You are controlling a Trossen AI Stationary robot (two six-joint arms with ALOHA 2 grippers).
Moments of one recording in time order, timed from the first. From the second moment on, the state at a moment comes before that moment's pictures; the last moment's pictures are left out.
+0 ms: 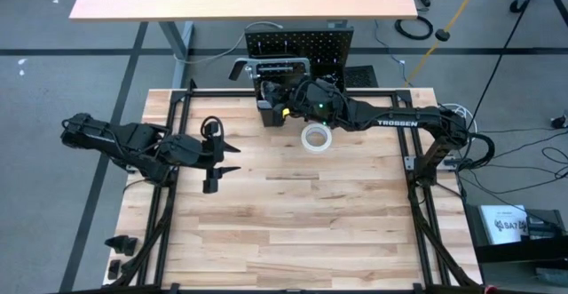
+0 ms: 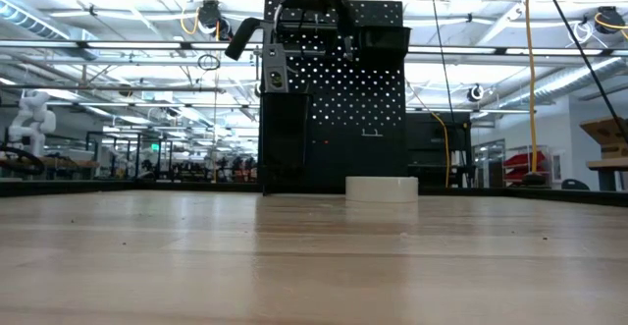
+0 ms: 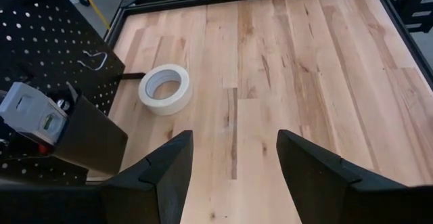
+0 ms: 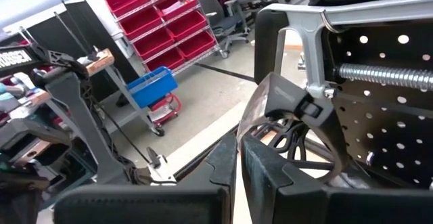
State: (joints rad) left arm -0.26 1.02 1.16 -0.78 -0.32 -0.05; right arm -0.20 1.70 1.47 0.11 0.25 0.52
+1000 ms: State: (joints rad) left arm -0.26 1.02 1.16 -0.78 -0.32 -0.07; right arm -0.23 1.77 1.46 0.18 0.26 0.54
